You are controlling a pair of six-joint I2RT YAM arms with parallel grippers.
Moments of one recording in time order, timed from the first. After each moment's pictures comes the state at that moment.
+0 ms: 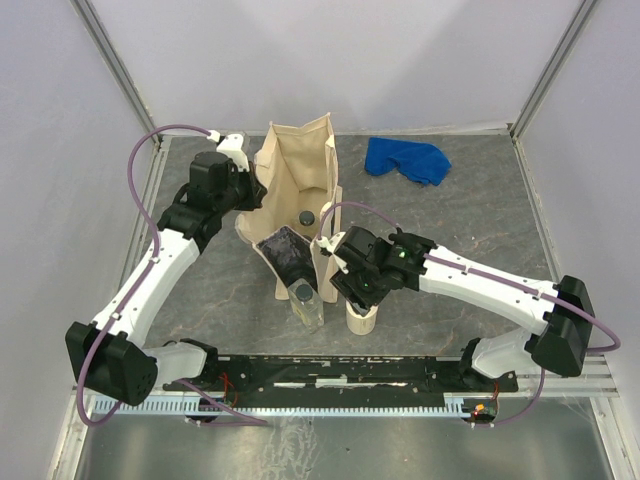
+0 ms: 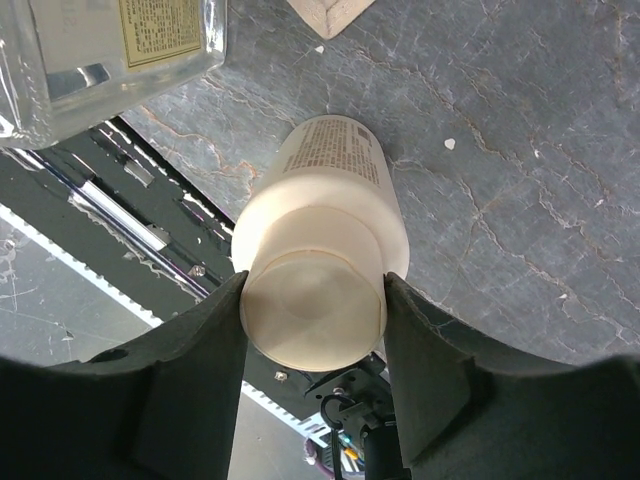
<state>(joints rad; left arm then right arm) -0.32 1.23 1.14 -0.38 0.08 -0.24 1.05 1.40 1.21 -0.98 0.02 0.23</state>
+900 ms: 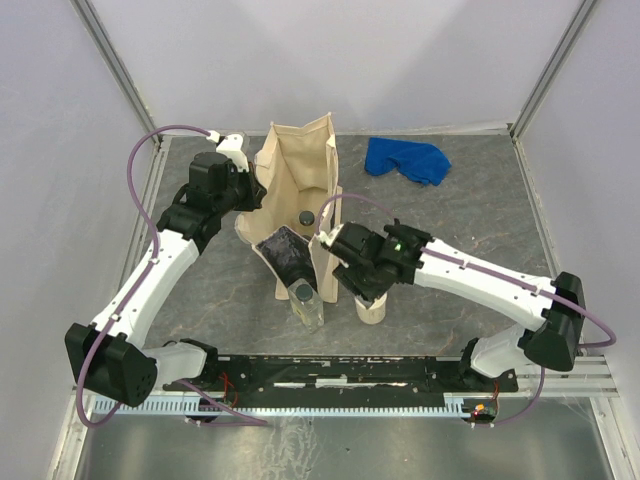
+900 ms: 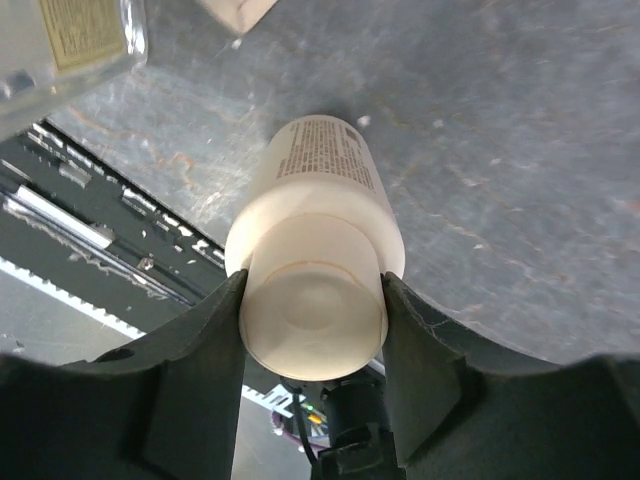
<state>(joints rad) -0.32 1.22 1.14 -0.39 0.08 -0.24 1.06 1.45 1.33 -1.12 0.17 0.23</state>
